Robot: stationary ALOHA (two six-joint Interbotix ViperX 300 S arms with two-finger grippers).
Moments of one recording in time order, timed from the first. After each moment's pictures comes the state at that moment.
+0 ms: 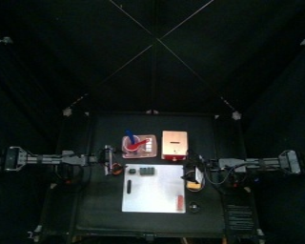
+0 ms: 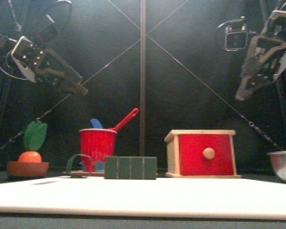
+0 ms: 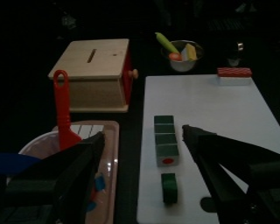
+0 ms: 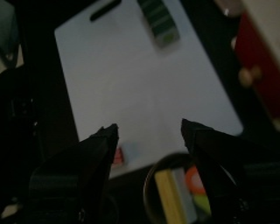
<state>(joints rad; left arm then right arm) 0.17 -0.62 1.18 0.13 -0.31 0.01 -0.03 -0.75 0.99 0.29 0.64 0.33</state>
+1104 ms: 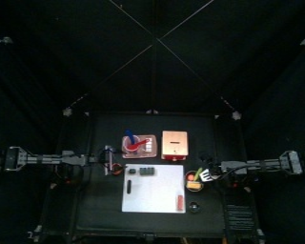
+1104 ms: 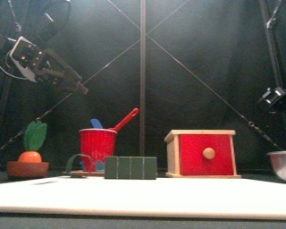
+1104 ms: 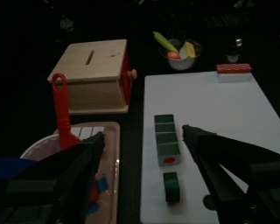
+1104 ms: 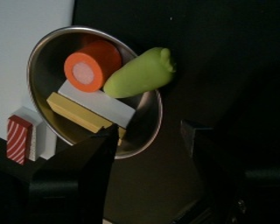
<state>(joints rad) 0.17 -0.62 1.18 0.17 -0.31 0.01 -0.08 -0.74 1.24 0.12 0.74 1.10</state>
